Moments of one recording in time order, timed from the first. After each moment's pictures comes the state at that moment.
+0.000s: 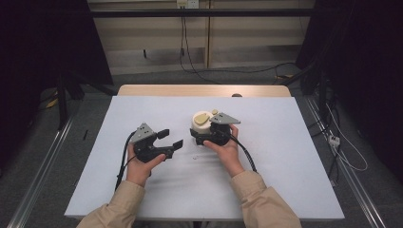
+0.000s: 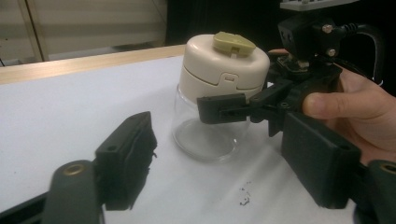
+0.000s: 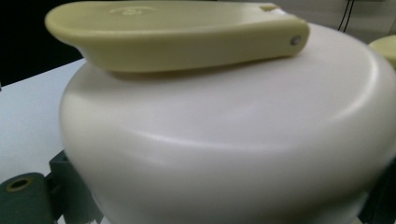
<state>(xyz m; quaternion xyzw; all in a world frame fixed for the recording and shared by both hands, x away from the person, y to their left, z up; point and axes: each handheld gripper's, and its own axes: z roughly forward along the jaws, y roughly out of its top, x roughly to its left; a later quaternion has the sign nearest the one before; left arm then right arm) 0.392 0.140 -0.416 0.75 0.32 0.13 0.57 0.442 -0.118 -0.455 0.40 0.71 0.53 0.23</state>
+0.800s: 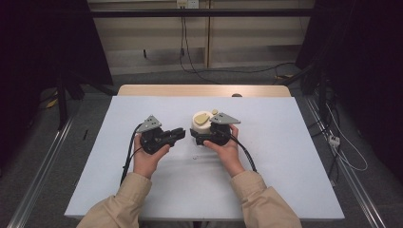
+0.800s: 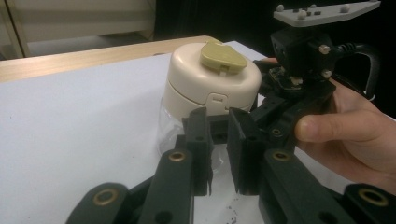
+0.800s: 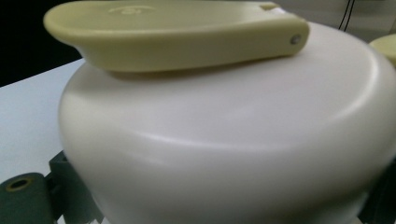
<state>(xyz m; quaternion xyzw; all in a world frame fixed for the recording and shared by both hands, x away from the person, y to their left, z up) 0.409 0.123 -0.401 0.76 0.32 0.09 0.56 0.442 -0.118 -0.455 0.40 0.71 0.53 0.22</state>
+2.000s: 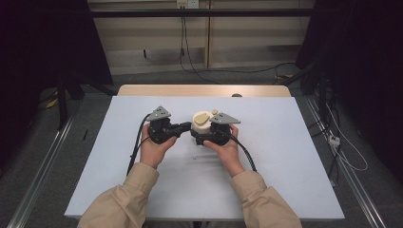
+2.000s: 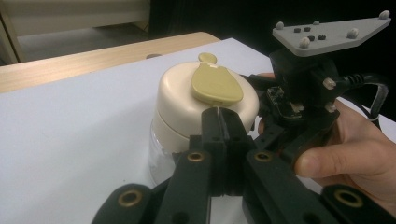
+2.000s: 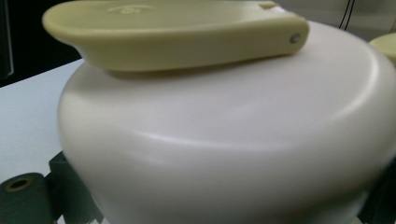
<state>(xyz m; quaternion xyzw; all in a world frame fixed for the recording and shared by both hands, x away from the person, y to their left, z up) 0.426 0.099 -0.384 0.77 0.32 0.08 0.54 0.443 -0.118 -0.455 0.40 0.71 0.53 0.22</state>
